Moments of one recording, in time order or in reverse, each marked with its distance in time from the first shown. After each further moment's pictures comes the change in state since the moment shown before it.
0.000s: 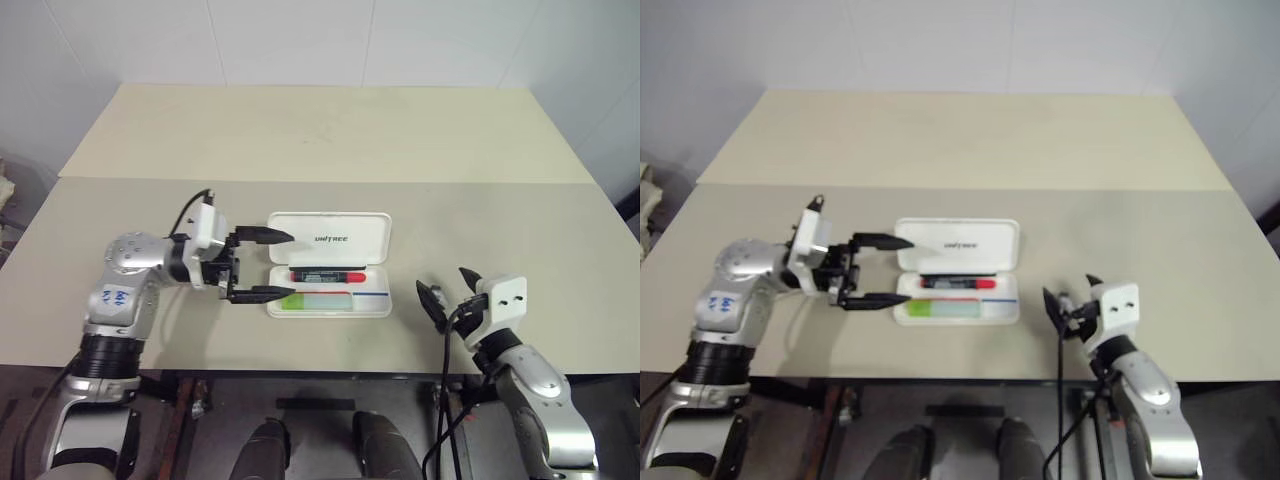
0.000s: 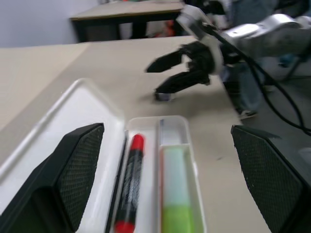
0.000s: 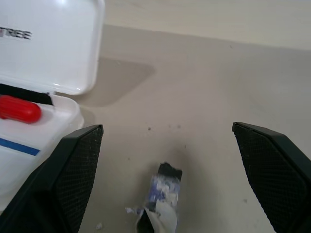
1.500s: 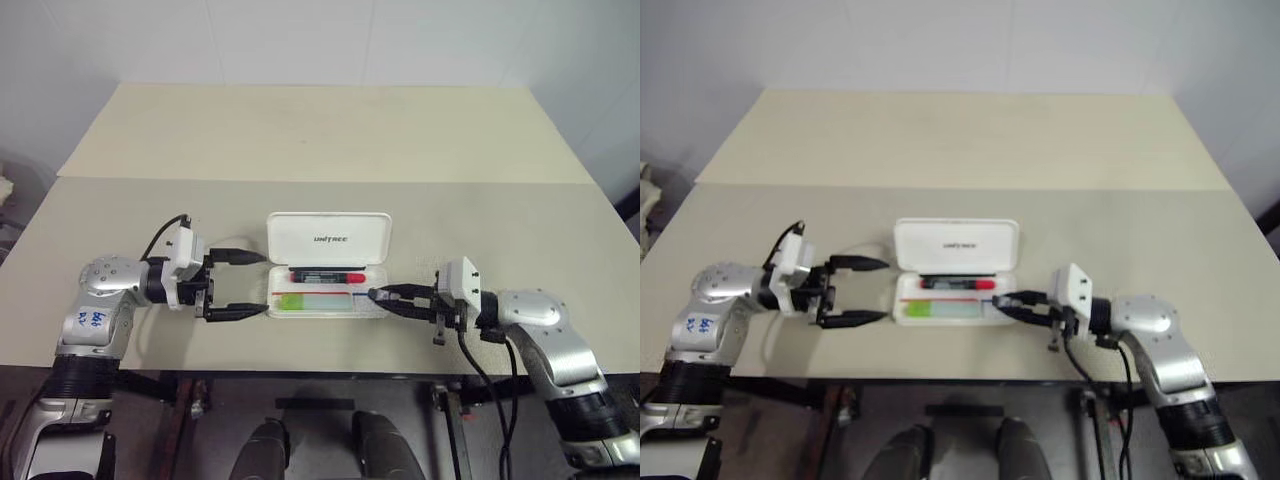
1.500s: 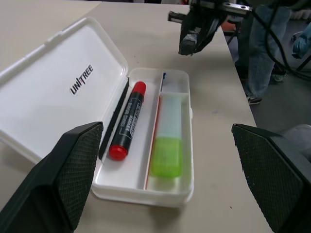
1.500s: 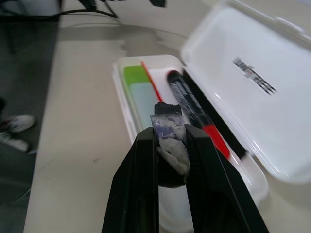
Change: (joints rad) left arm 0.108 0.054 -0.005 0.089 0.023 -0.082 -0.042; right arm -0.419 -0.346 0.215 0.353 0.116 -0.238 0.912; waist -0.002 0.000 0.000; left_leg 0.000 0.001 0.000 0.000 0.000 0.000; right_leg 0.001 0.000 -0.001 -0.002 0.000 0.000
